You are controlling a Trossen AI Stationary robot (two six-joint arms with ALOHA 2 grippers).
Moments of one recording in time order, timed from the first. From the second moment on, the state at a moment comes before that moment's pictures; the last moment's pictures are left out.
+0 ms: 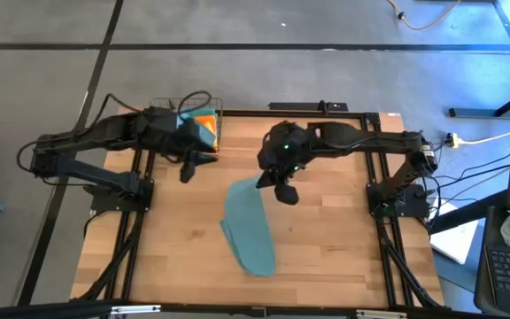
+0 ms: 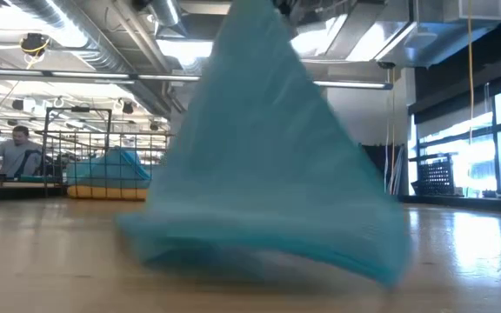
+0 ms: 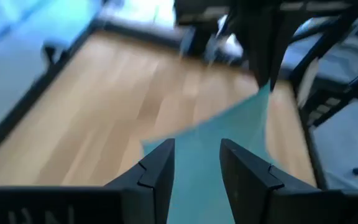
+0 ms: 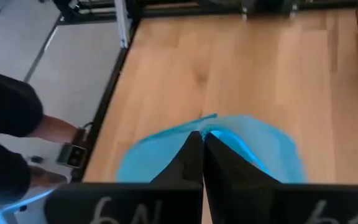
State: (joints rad) left arm 0.14 1.04 1.26 -0.74 0.07 -0.19; right arm -0.01 1.71 1.80 -0.85 -0.34 0.02
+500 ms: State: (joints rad) left arm 0.25 1.32 1.26 -0.03 0.56 -0.31; right arm -0.01 1.71 2.09 -1.07 -0.53 0.18
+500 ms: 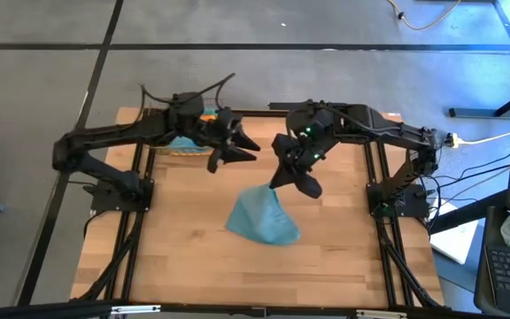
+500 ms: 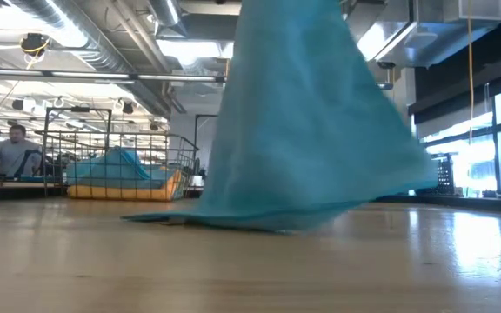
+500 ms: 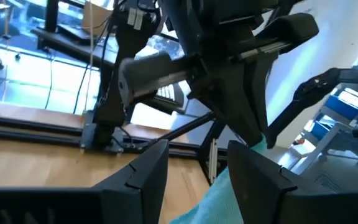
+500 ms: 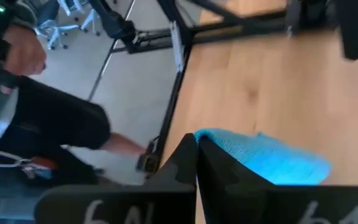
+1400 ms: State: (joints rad) left arm 0.21 1.44 1.26 0.40 0.61 -0.57; right arm -0.04 1.71 2.23 -1.00 -0.63 0.39
